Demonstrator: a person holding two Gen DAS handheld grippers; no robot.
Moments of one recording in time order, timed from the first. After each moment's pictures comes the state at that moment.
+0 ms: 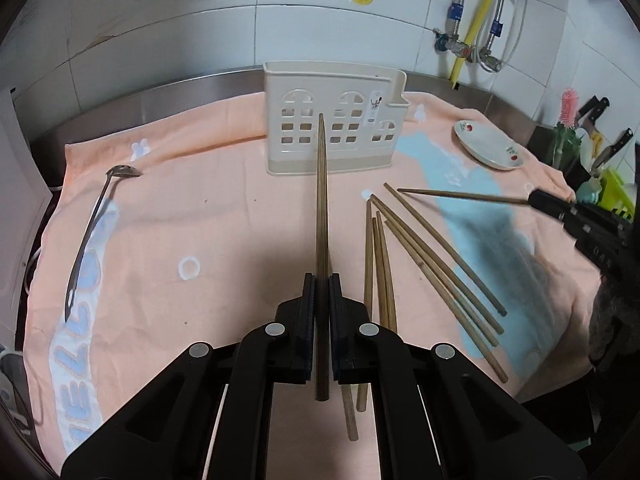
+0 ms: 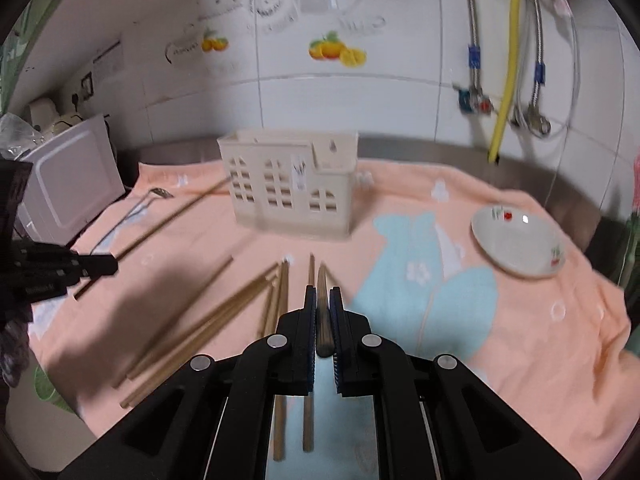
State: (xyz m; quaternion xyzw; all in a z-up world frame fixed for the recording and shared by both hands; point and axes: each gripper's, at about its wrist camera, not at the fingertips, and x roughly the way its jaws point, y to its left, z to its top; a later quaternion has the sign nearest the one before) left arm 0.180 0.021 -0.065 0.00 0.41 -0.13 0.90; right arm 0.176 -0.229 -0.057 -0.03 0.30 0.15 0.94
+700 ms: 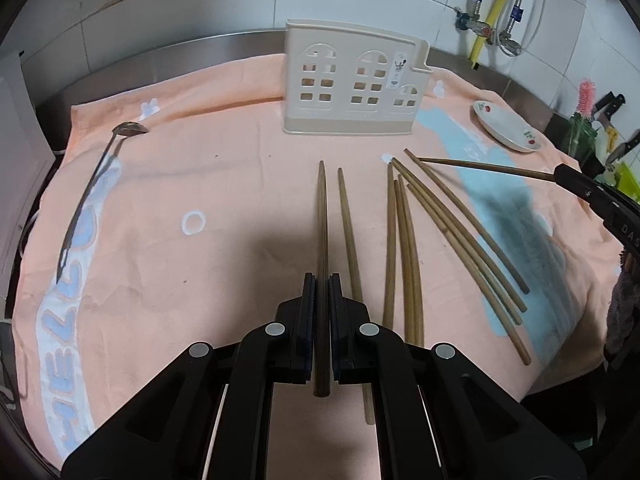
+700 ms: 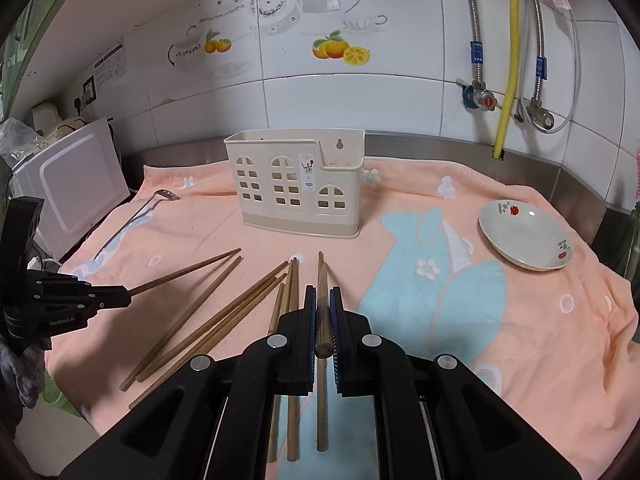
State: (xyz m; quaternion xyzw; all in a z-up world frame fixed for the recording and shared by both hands) left arm 0.174 0.031 -0.097 -0.01 0.44 -0.10 0.89; right arm 0.170 -0.225 -0.064 -0.02 0.31 0.15 0.94
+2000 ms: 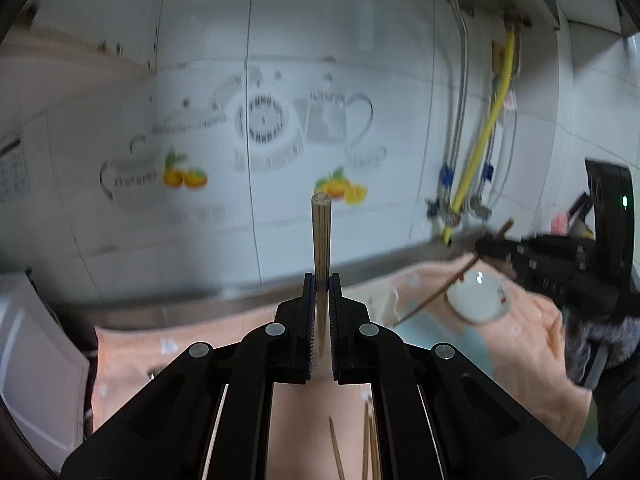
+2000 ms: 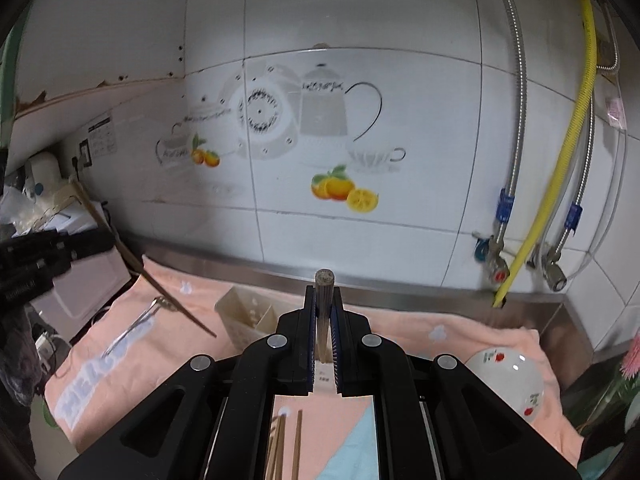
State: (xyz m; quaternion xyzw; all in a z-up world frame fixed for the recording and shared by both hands) left arm 0.264 0.007 0.143 0.01 0.23 -0.12 0.97; right arm 0.299 -0.213 0.118 -0.04 0.25 0.17 0.95
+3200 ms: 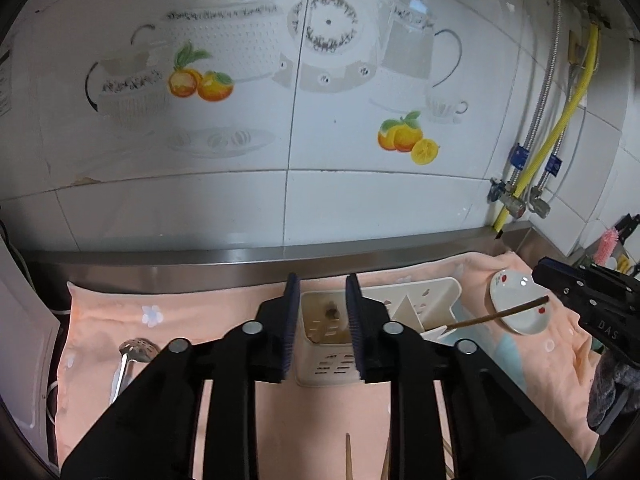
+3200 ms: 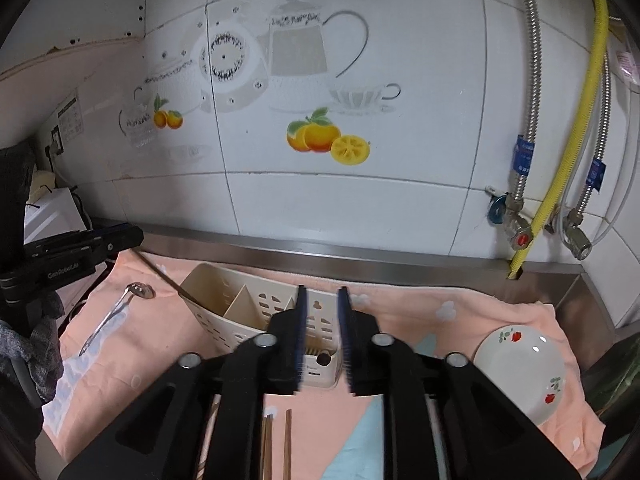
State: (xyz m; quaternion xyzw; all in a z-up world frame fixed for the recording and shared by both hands) left arm 0.350 0.032 0.063 -0.05 0.30 -0.08 0.95; right arm 0.344 -0.210 0.062 -0.03 0.29 0.15 0.94
